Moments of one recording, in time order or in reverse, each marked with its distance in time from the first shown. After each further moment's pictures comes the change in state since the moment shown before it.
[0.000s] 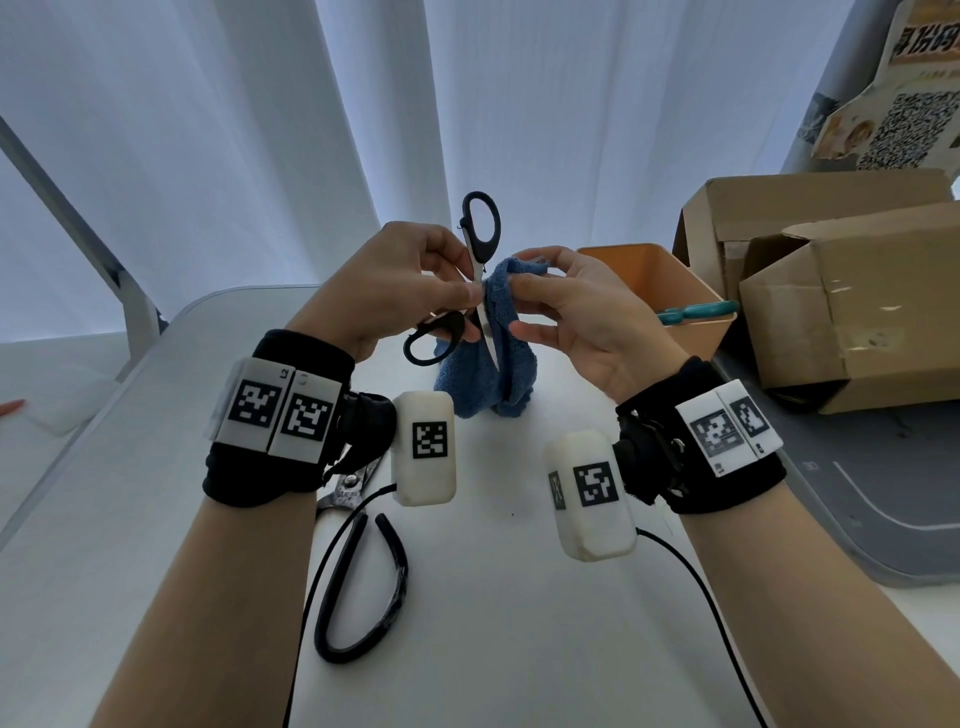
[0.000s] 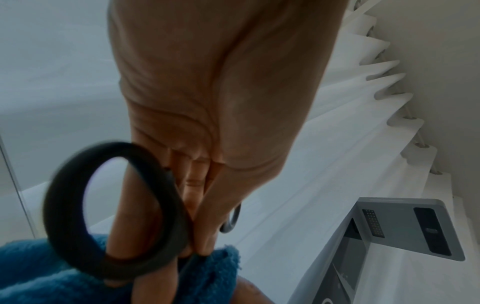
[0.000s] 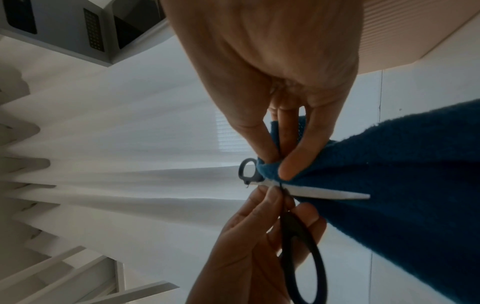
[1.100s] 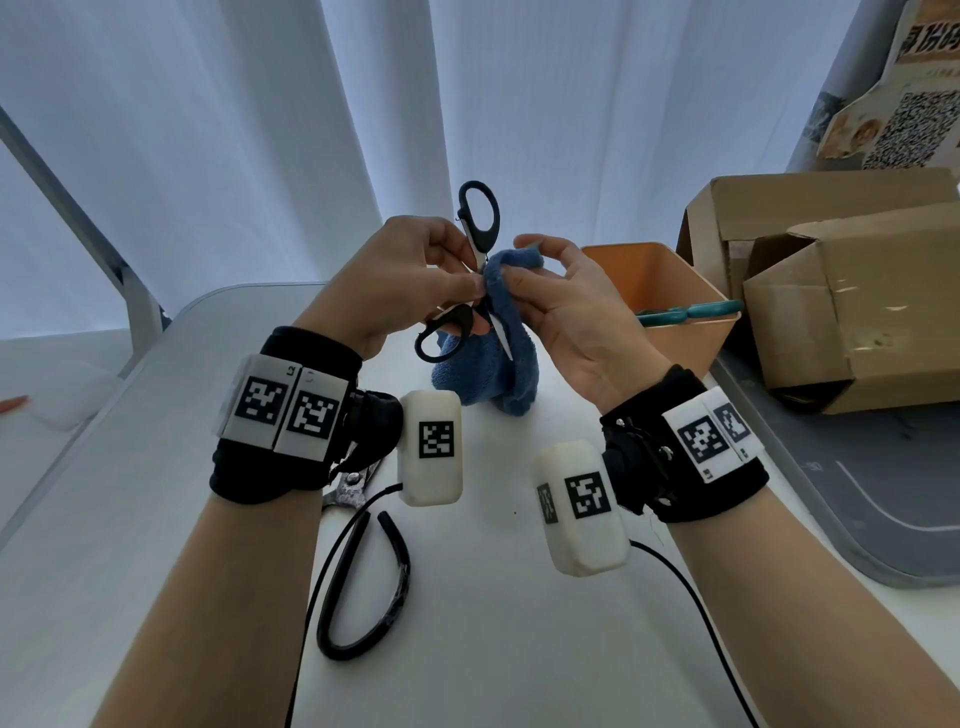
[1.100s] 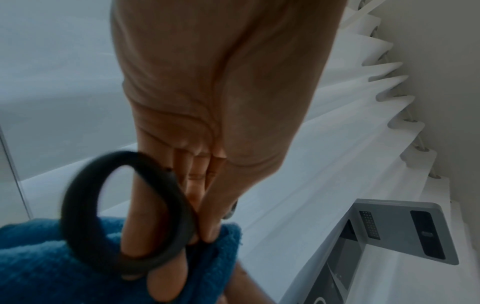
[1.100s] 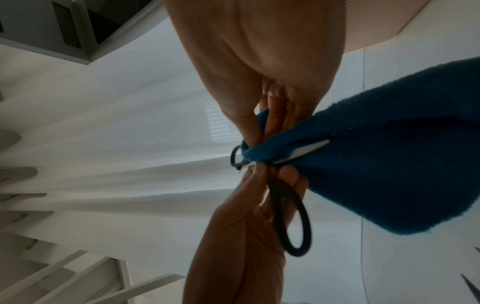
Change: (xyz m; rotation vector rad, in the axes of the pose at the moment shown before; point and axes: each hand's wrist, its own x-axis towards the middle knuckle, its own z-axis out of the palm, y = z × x) left_hand 0.000 0.002 0.002 -0.036 0.039 0.019; right_hand -0.003 0.009 0.013 0.263 -0.012 -0.093
